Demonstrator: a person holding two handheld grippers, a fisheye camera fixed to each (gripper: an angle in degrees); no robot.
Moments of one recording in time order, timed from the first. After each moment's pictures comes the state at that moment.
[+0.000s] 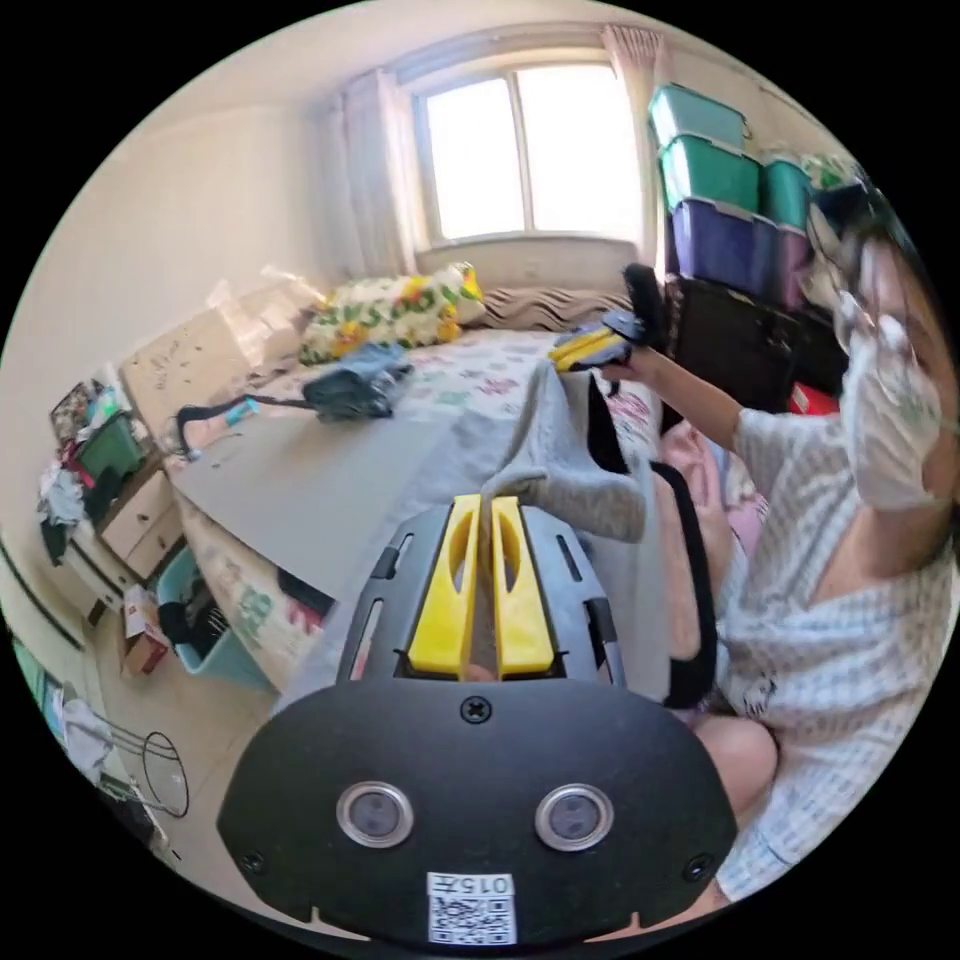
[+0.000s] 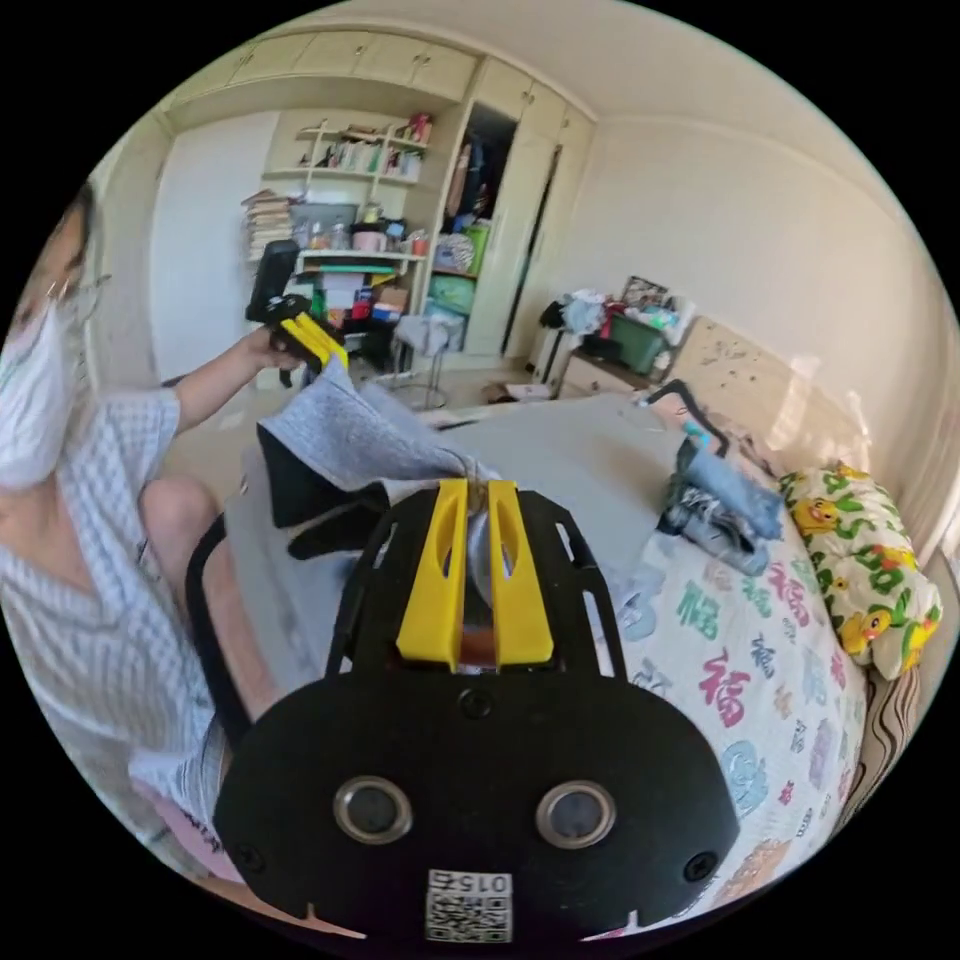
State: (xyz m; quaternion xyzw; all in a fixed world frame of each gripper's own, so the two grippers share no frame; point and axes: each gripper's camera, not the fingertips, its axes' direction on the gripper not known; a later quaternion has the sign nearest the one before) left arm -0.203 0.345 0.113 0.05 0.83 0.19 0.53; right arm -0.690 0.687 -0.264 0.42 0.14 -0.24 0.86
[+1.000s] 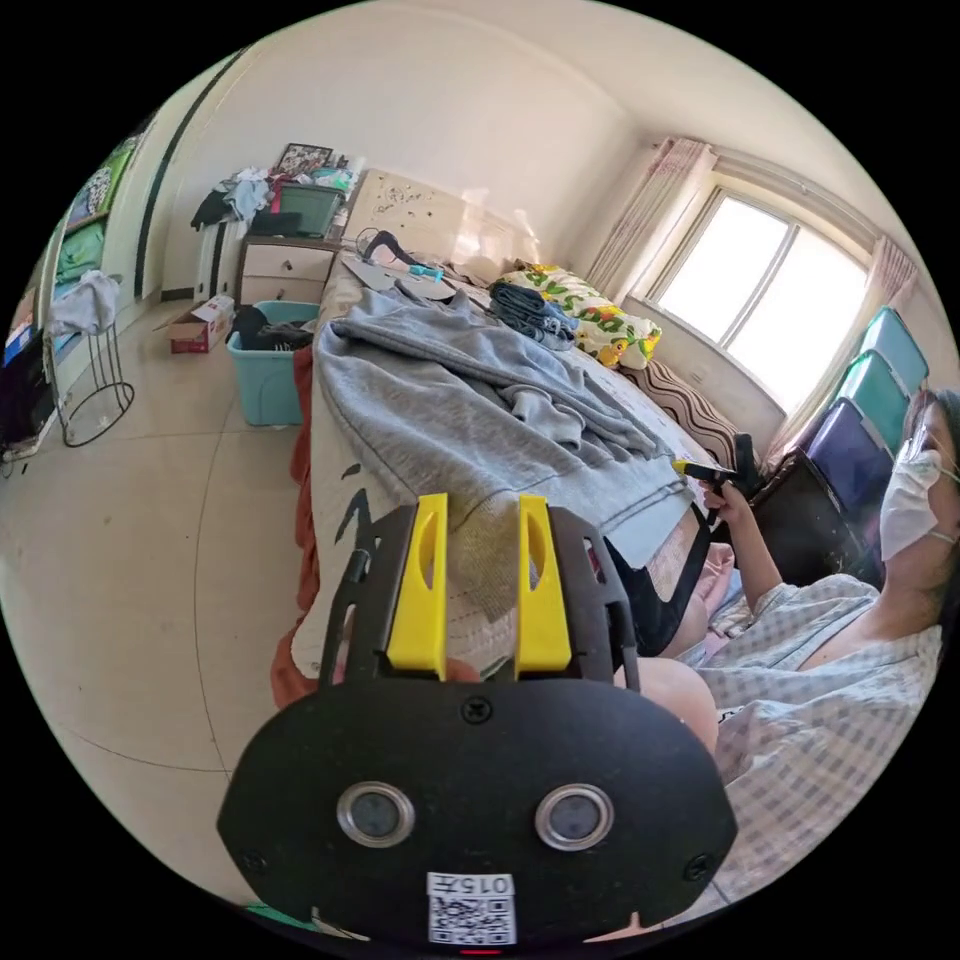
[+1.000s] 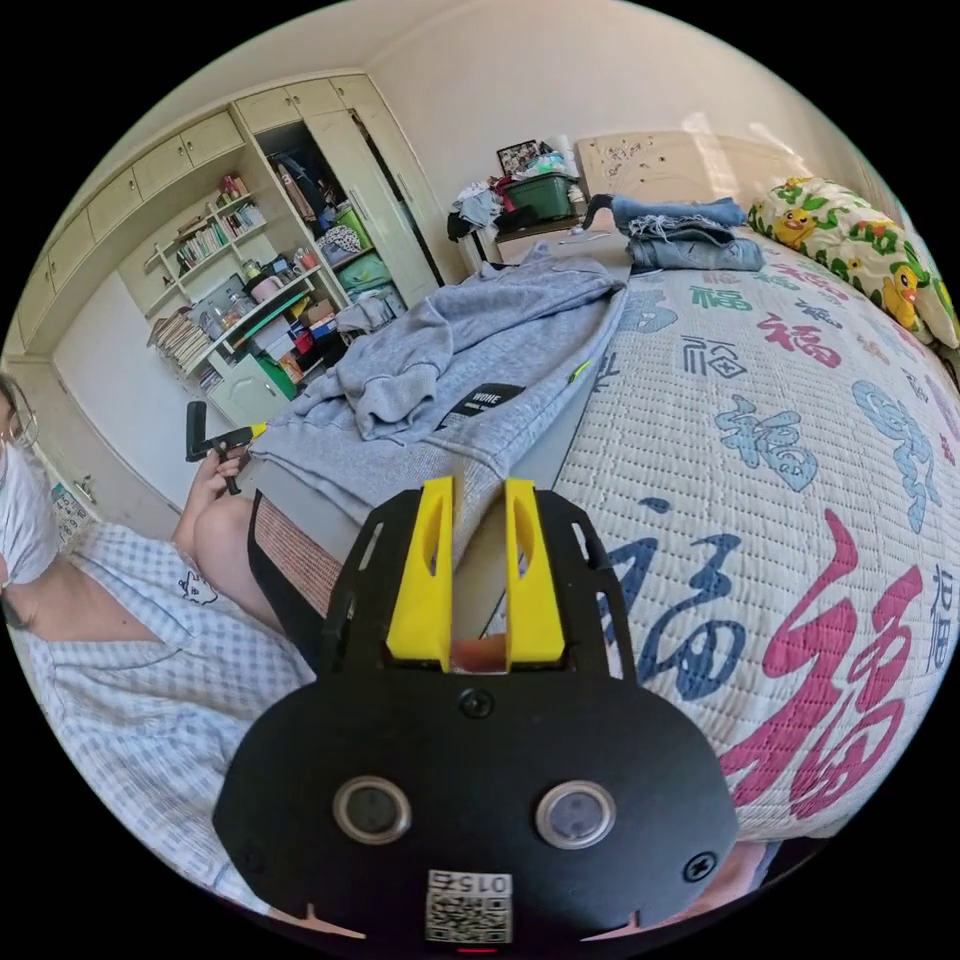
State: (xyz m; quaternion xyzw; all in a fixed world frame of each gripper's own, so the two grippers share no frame) left arm -0.357 0.632 0.218 -0.24 0.78 0.00 0.58; right arm -0.488 0.735 -0.312 0.30 -0.06 -0.05 0.95
